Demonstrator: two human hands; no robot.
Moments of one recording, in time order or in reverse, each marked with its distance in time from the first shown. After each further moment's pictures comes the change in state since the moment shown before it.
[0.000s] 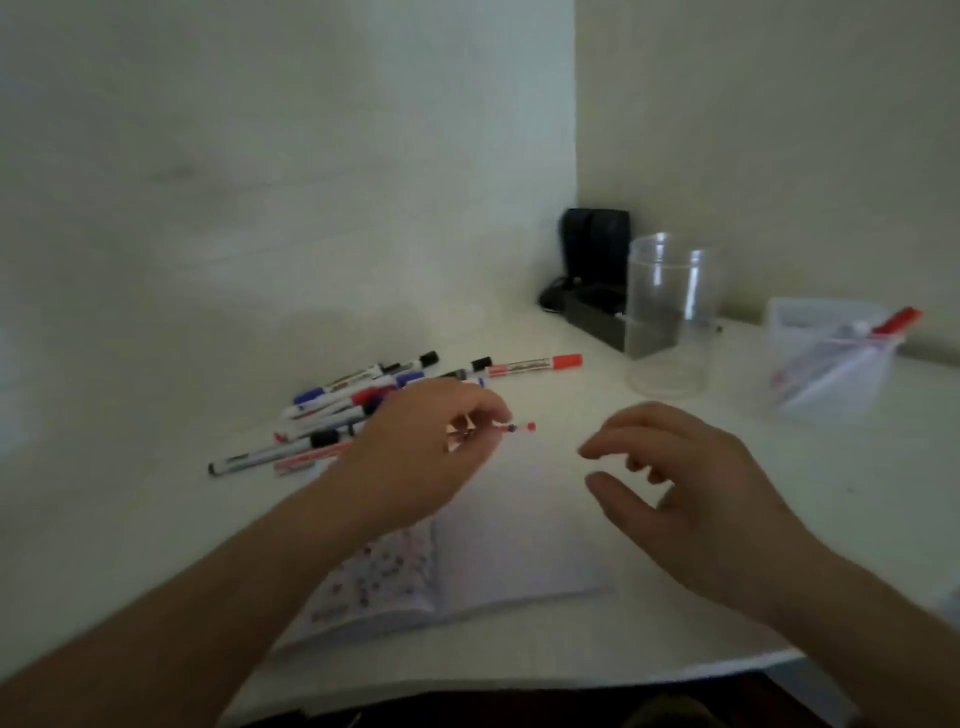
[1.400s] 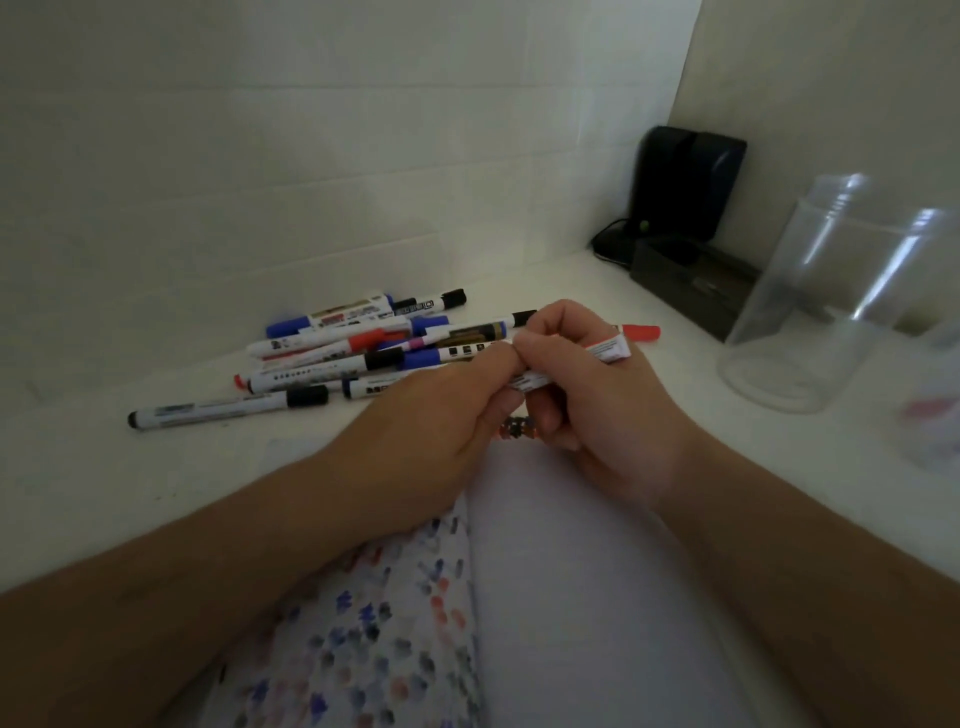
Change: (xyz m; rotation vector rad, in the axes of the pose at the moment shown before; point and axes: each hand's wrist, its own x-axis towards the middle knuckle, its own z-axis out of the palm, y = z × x) left_hand 0.027 -0.103 0.041 -0.089 -0.016 0.041; right_hand 0.148 -0.001 0.132 1.066 -0.198 0.411
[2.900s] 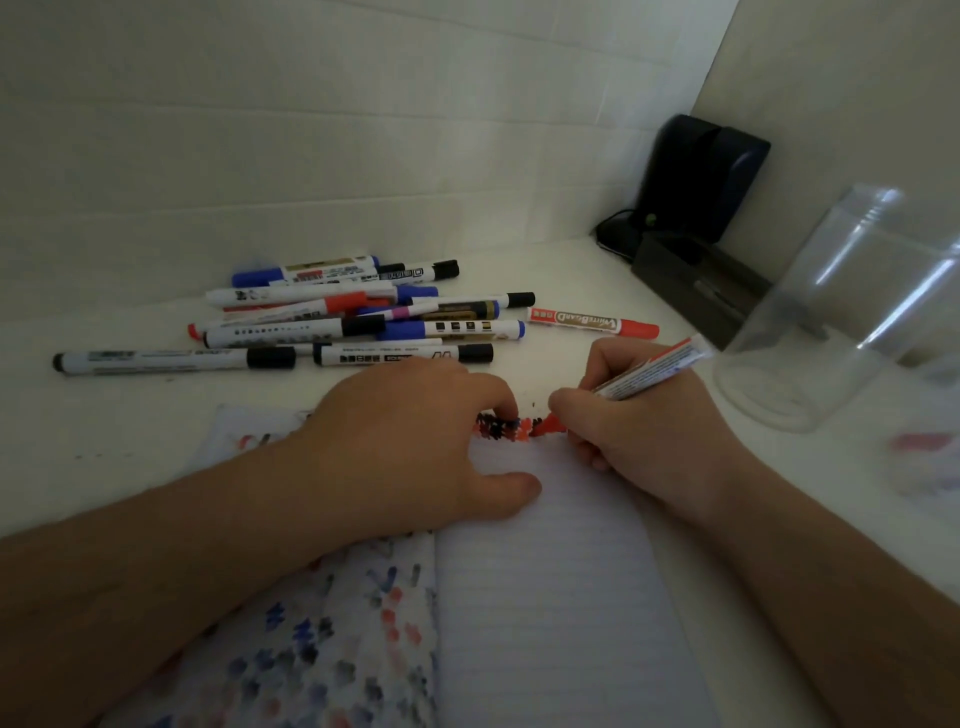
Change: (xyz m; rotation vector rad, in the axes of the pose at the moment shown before) left_hand 0.009 0.015 0.001 0.264 -0.337 -0.291; right_hand -0.005 0.007 -0.045 -0.703 0.150 -0.007
